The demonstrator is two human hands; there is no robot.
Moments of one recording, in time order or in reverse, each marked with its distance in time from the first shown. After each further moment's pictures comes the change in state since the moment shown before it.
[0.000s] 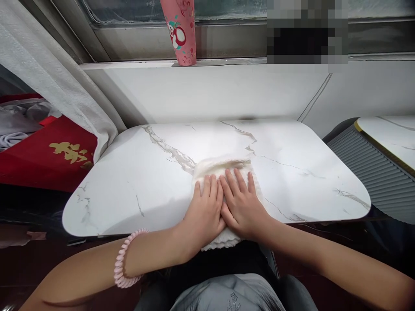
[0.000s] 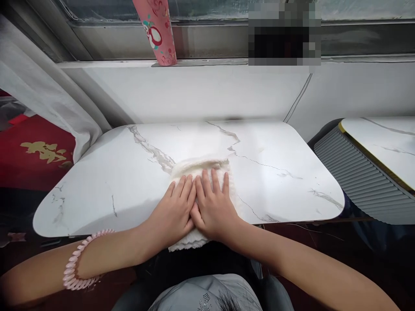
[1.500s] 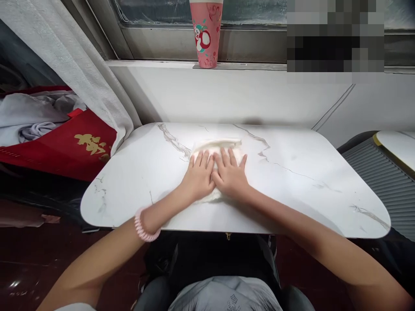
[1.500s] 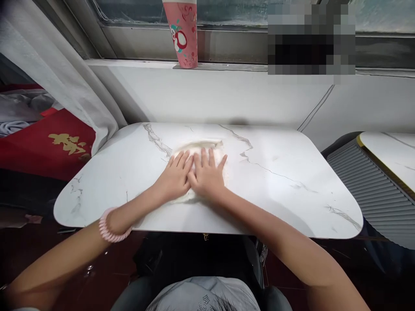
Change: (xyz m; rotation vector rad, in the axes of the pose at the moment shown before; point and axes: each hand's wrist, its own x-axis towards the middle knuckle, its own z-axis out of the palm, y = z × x) left_hand 0.043 -0.081 0.033 -0.187 0.190 -0.217; right_hand 0.105 -0.005 0.010 0.136 -0.091 0.163
